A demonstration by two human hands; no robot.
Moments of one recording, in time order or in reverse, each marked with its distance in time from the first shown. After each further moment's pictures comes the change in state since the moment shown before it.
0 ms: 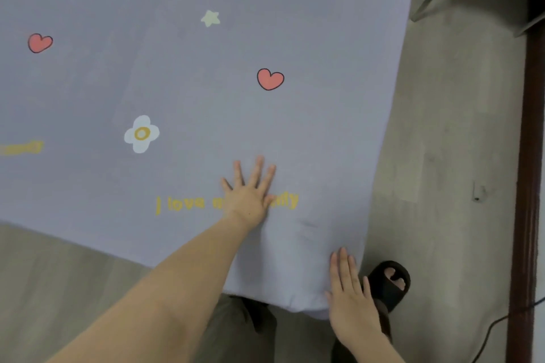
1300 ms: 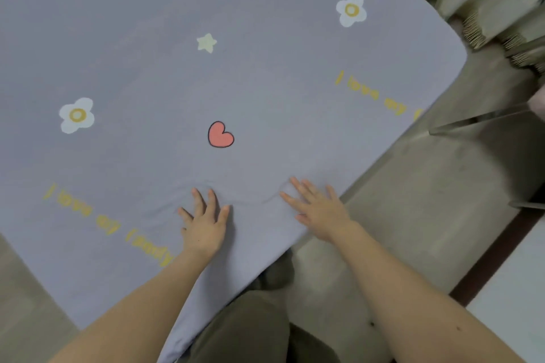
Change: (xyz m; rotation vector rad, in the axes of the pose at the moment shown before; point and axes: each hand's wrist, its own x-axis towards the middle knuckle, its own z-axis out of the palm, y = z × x) left_hand 0.107 0.157 -0.088 -1.009 0.042 -0.827; right_hand 0.378 0.129 -0.317 -0.590 -0.327 -0.777
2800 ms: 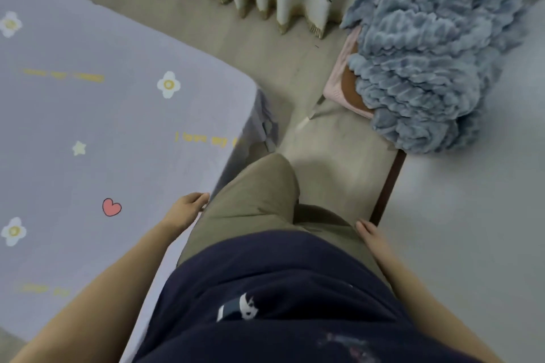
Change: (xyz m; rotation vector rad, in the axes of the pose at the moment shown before) left_hand -0.200 0.401 -0.008 -0.040 -0.273 0.151; right_hand -0.420 0.303 0.023 1.526 0.232 0.889
